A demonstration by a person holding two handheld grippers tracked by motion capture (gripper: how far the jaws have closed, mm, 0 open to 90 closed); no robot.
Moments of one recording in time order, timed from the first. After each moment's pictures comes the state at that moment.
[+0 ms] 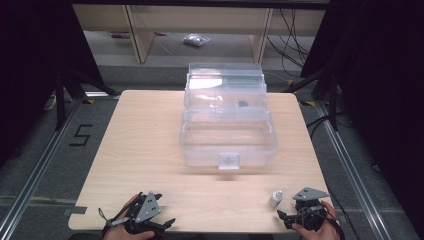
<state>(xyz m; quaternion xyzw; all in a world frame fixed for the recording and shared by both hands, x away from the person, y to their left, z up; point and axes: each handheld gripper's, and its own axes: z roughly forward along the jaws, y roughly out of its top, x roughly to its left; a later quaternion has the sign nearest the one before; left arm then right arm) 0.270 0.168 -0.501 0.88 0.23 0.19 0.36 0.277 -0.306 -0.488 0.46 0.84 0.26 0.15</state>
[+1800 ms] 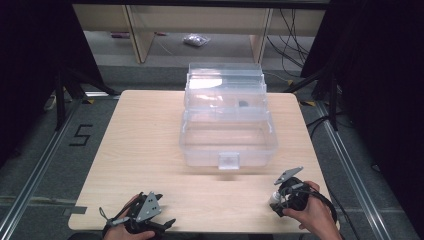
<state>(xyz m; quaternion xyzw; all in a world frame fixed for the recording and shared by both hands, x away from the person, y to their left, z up) 0.271 0.167 -0.502 0.89 0.23 0.18 0.36 0.323 -0.265 -0.451 0.38 0.91 0.14 0.09</state>
